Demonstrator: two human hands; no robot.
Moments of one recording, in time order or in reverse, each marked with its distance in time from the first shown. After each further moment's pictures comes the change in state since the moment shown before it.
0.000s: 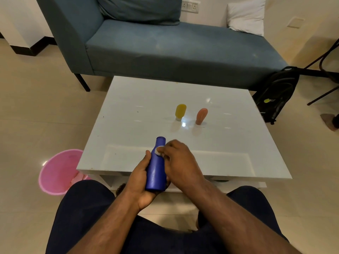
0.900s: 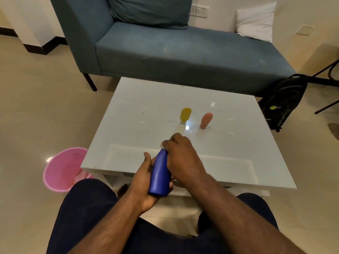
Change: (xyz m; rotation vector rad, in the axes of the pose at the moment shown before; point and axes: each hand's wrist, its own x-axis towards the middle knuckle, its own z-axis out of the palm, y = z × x) left_hand -0.003 -0.001 0.002 0.013 0.000 0.018; right_hand 0.019 -0.007 -0.006 -0.280 -0.055 -0.081
